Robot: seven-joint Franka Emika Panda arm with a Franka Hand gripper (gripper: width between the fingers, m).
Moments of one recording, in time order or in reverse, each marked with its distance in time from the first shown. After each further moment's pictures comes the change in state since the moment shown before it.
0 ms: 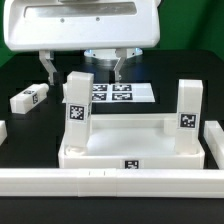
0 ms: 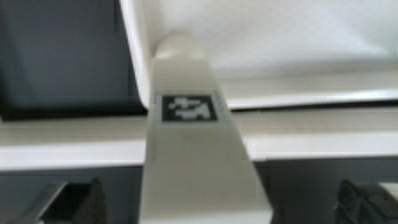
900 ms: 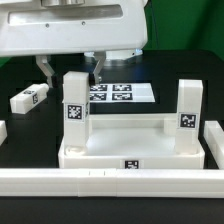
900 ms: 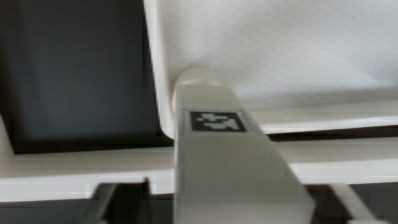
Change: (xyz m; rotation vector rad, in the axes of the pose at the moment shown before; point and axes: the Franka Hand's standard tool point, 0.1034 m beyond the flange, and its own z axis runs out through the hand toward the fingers) arm 0.004 0.017 0.001 0.004 -0.061 0.008
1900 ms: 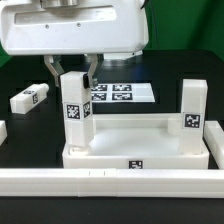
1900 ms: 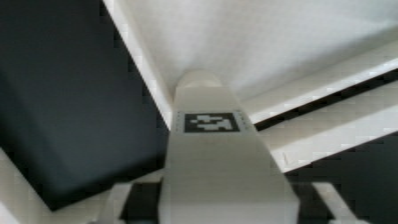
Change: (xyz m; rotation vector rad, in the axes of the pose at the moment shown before) arm 0.000 -0.004 0.001 0.022 -0.001 0.460
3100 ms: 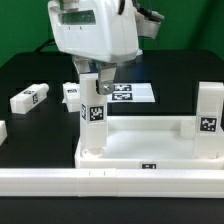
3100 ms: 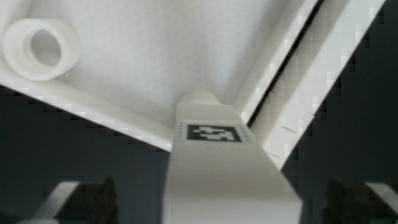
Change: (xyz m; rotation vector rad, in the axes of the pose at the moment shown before) arm -0.007 -0.022 0.004 0.019 -0.002 0.571
